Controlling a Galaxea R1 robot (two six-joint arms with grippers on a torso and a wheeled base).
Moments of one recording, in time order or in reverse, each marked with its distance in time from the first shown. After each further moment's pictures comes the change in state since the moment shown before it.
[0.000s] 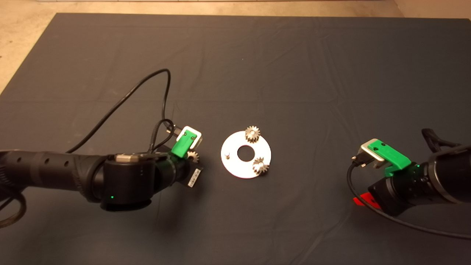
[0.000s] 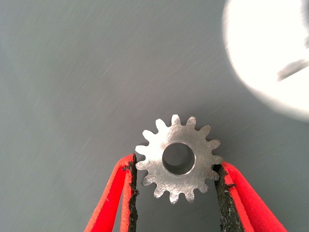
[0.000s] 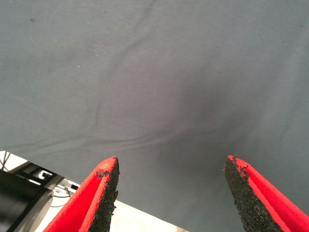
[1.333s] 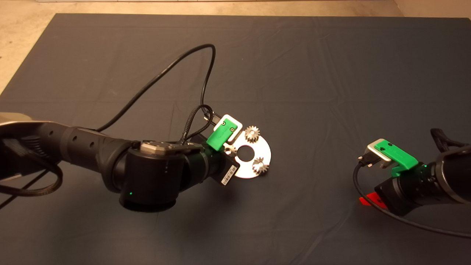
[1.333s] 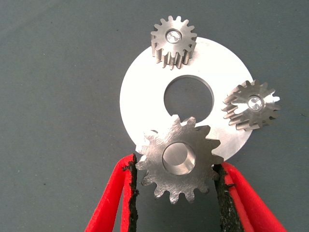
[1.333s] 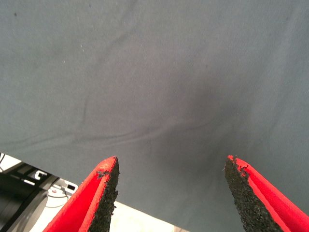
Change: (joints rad) left arm -0.109 0.156 0.051 -0.061 0.000 -0.043; right arm 0.000 -0.035 0.000 0.000 0.003 -0.026
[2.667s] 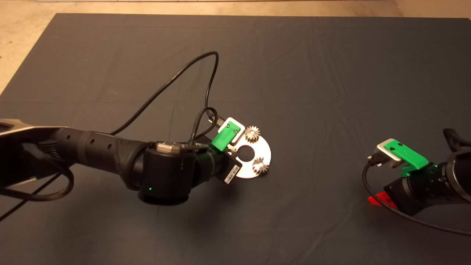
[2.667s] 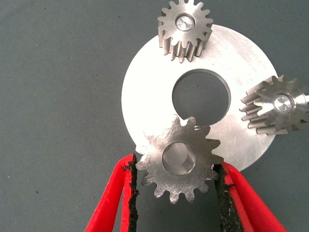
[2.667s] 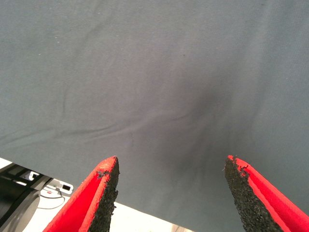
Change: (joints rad) left arm 0.046 0.026 -0.076 0.025 0.004 0.043; right arm 0.000 -0.065 0.000 0.000 0.000 -0.038
